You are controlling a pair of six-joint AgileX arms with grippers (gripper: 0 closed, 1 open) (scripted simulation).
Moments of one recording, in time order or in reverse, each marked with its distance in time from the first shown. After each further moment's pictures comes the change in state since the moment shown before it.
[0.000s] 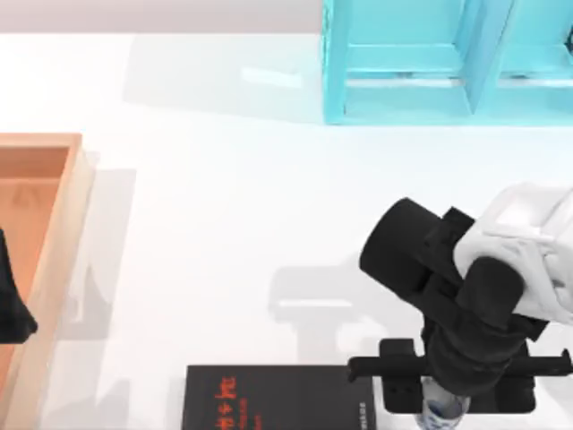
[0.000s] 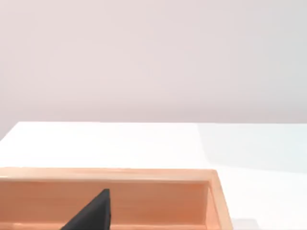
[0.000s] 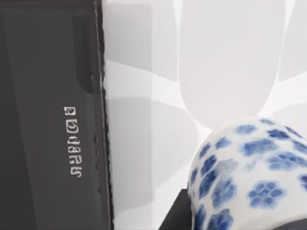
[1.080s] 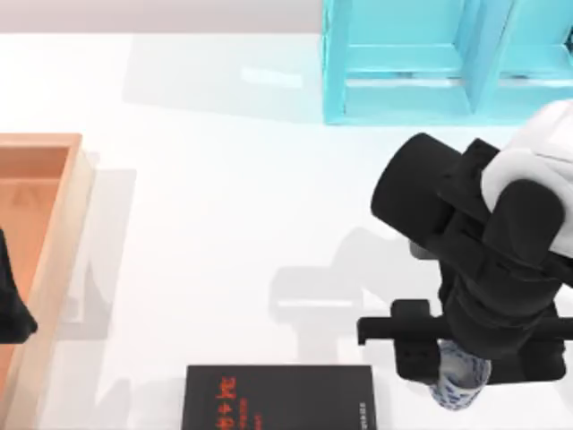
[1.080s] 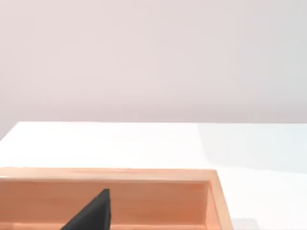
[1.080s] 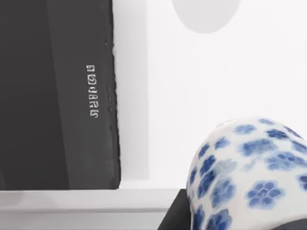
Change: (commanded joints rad) left arm 0.000 0.000 0.000 0.000 0.000 0.000; right arm -0.004 -0.068 0.198 -0.267 0.000 -0.005
